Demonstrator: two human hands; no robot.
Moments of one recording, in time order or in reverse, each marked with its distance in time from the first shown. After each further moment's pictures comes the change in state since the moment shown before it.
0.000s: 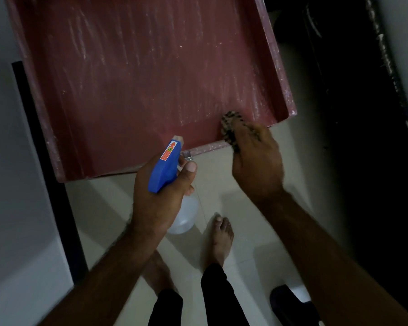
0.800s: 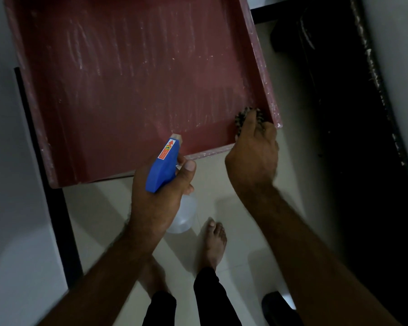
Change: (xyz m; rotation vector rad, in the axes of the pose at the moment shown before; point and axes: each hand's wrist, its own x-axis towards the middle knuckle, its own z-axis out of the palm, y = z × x) left_hand 0.000 0.028 0.022 -0.001 0.011 -0.019; right_hand 0.033 -0.008 -0.014 -0.154 -0.168 0.389
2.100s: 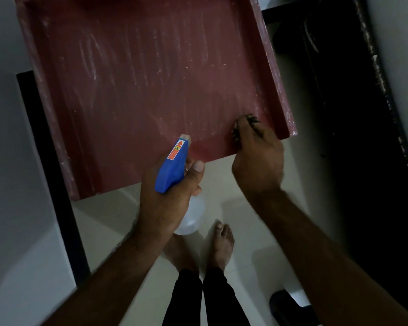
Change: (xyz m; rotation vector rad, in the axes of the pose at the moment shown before) left_hand 0.020 0.014 -0.026 -0.013 -0.059 -0.015; right_hand 0.000 -0.017 0.001 0.005 0.128 -0.187
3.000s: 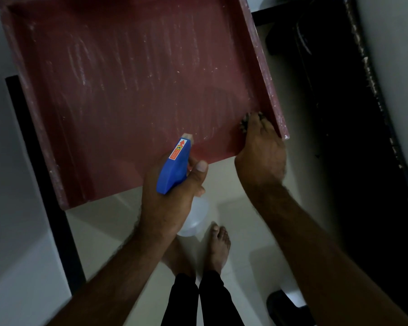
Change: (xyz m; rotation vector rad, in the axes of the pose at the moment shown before) left_hand 0.005 0.011 0.018 -0.013 -0.033 -0.010; right_hand 0.025 0.002 -0.012 -0.061 -0.117 0.145
